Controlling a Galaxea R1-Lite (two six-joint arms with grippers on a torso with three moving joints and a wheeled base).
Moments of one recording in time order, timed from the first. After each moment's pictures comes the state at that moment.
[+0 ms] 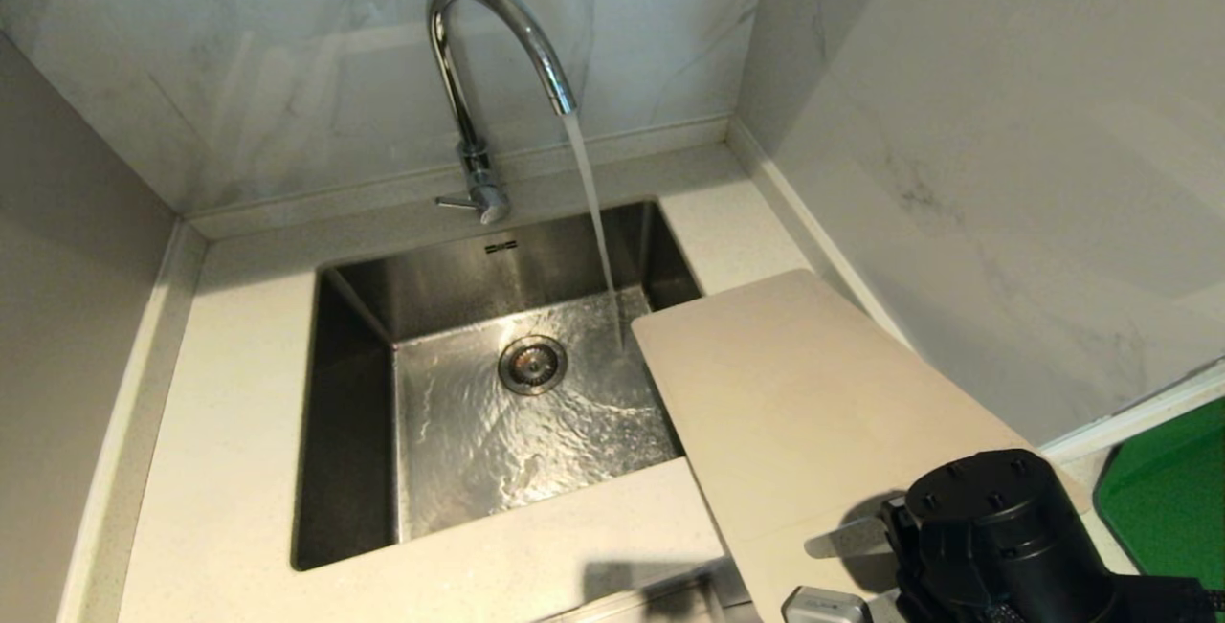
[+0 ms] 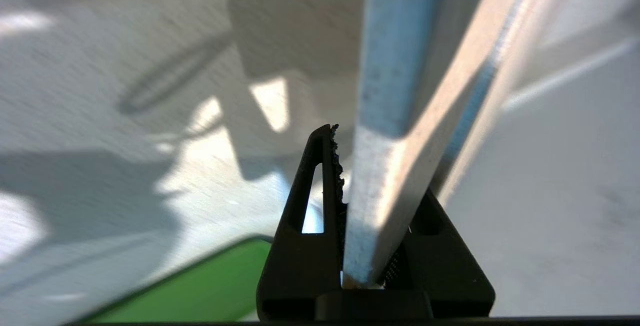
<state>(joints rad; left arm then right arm) 0.00 0.00 0.00 0.00 0.00 -0.02 0.67 1.39 -0.47 -0.18 -0.63 -1.41</state>
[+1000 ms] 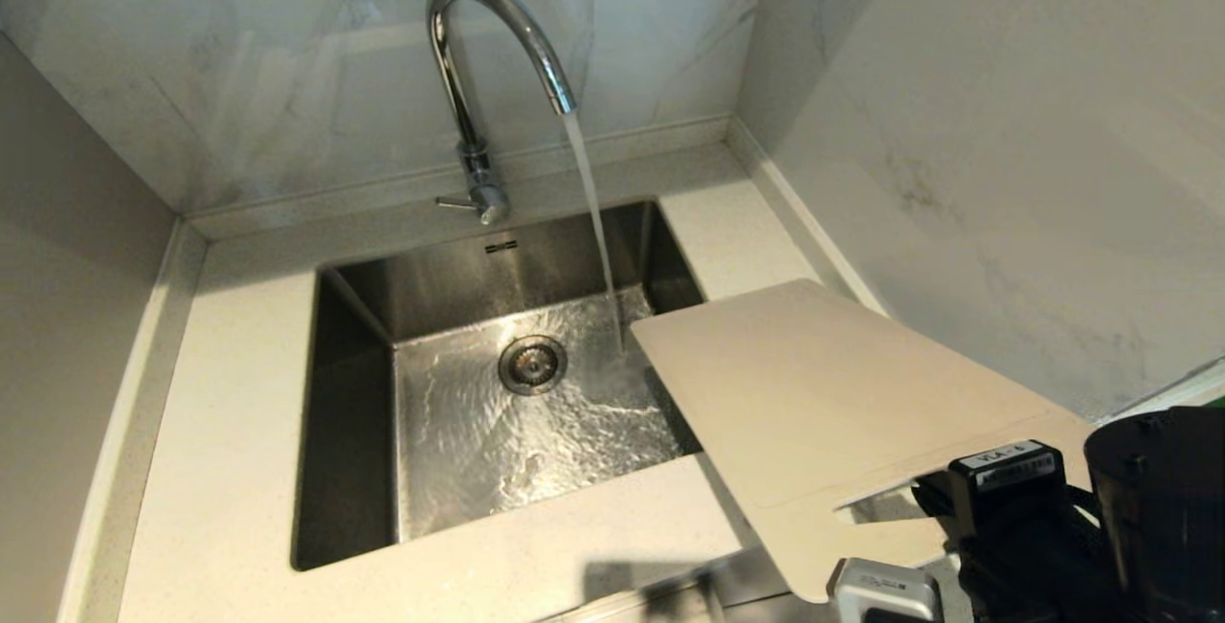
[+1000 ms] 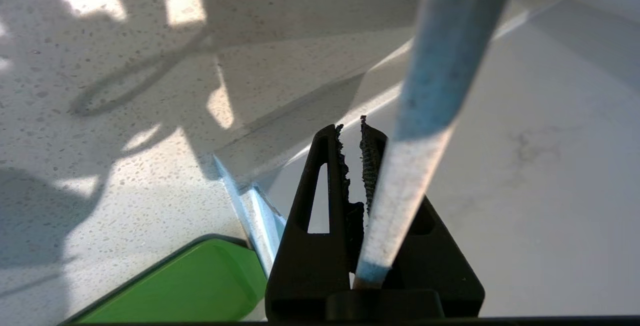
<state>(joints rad) 0.00 0.00 0.00 0.00 0.00 -0.02 0.67 1.18 -0.51 -0.19 -0.58 -1.46</state>
